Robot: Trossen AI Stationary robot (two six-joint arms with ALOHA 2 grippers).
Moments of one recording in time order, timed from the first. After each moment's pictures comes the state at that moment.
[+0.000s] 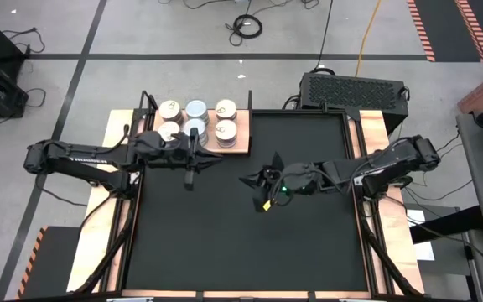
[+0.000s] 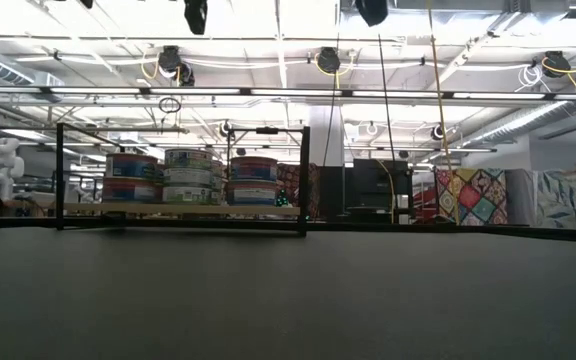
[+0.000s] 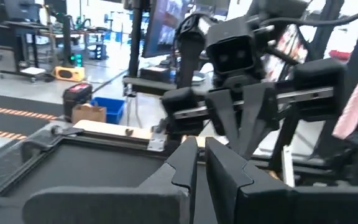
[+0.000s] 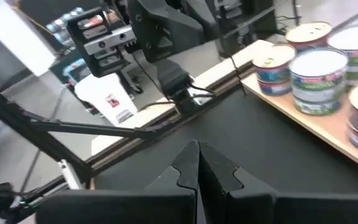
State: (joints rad) left arm 0.04 1.04 0.75 0.32 0.08 -0.15; right arm 0.23 1.48 1.25 -0.08 0.41 0.64
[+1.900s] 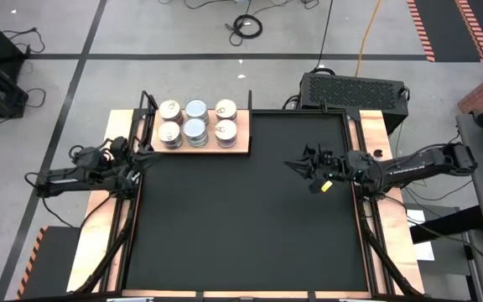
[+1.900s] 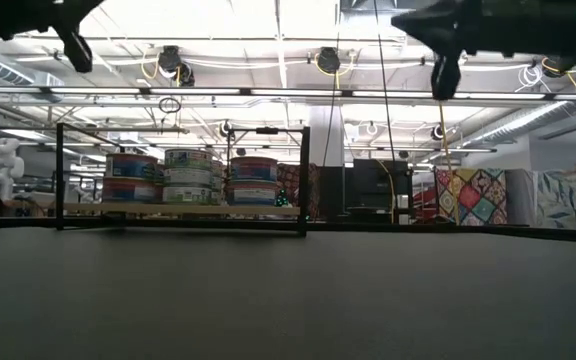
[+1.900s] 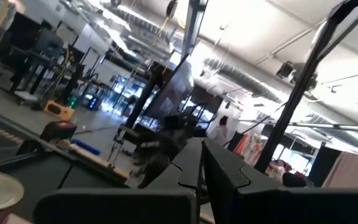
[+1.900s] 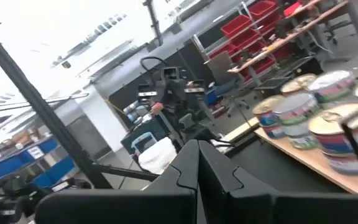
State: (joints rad) left arm 0.04 0.00 0.22 0.16 -0.06 -0.49; right arm 0.03 0.92 0.35 0.76 0.16 0.60
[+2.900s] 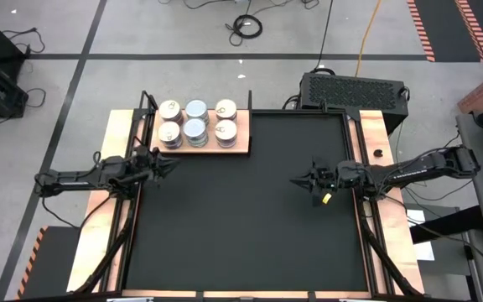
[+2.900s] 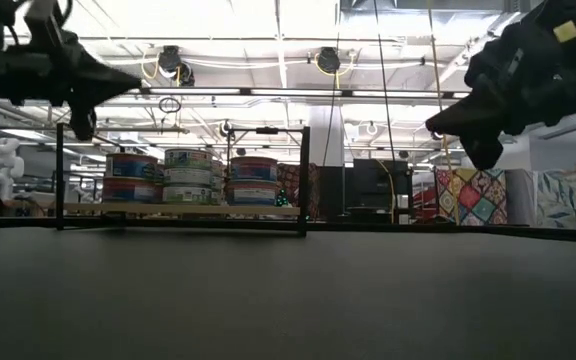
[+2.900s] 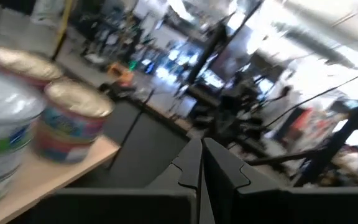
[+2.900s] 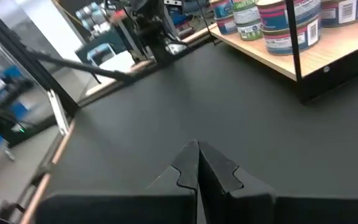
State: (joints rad) left arm 0.04 0.02 0.01 0.14 -0.21 -0.51; right arm 0.03 0.80 0.12 0.48 0.10 0.52
